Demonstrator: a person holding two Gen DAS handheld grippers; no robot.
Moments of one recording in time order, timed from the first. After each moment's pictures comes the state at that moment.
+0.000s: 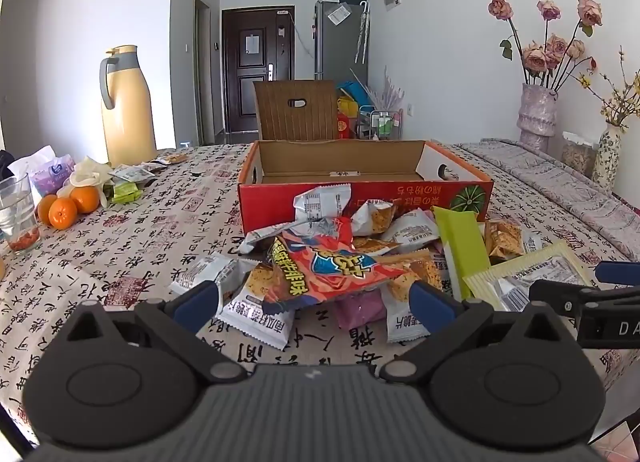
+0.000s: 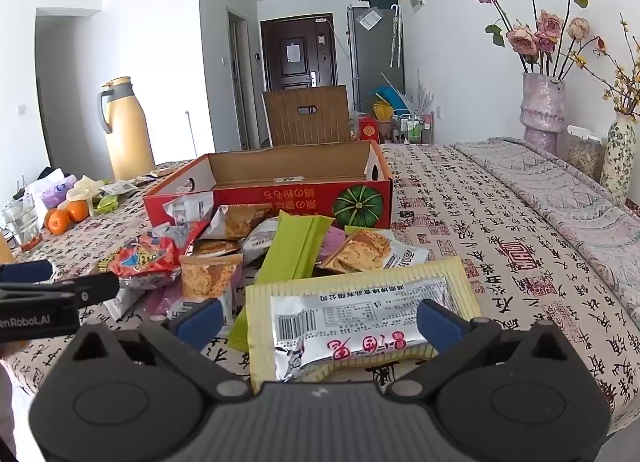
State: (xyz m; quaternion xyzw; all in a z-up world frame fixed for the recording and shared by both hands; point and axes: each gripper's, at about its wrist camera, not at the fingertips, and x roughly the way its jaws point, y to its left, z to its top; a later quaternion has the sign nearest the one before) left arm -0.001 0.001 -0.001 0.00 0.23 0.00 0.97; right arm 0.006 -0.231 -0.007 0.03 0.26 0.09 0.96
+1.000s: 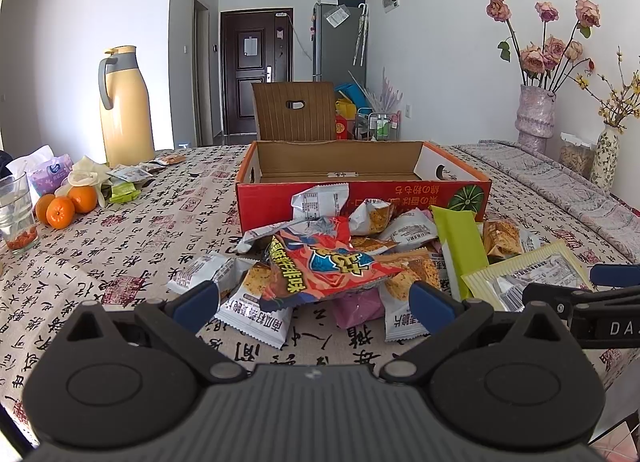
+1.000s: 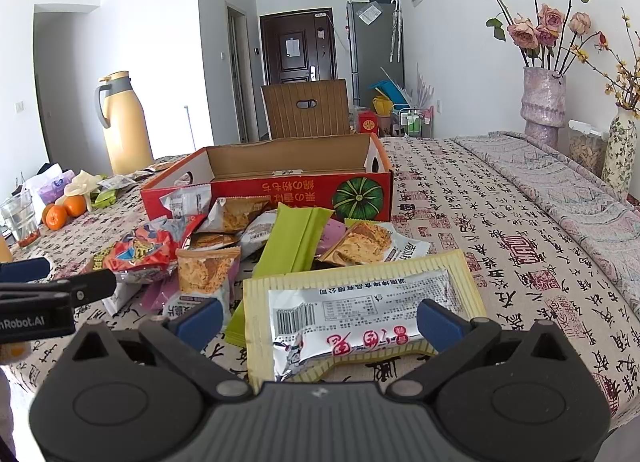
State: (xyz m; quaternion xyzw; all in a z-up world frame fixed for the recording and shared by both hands) left arm 0.002 -0.001 -0.006 0.01 0.23 0.00 0.97; right arm 0.009 -0.231 -0.011 0.03 0.26 0.09 0.96
